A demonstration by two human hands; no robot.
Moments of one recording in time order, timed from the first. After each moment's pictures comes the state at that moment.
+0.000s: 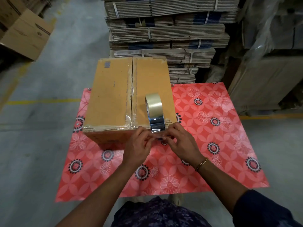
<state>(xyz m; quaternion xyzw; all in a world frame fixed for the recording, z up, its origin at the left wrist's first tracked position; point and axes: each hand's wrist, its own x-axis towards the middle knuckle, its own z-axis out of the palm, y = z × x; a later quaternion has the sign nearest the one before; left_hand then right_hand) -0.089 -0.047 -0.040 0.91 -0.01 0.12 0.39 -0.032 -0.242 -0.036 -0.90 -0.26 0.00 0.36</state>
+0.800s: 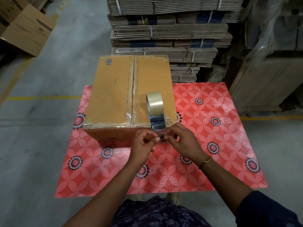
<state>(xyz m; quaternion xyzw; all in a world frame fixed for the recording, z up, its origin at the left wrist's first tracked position) -0.094 -0.070 -0.038 0.72 0.17 0.02 0.68 -0.027 -0.250 -0.030 -0.89 -0.26 0.05 0.37</state>
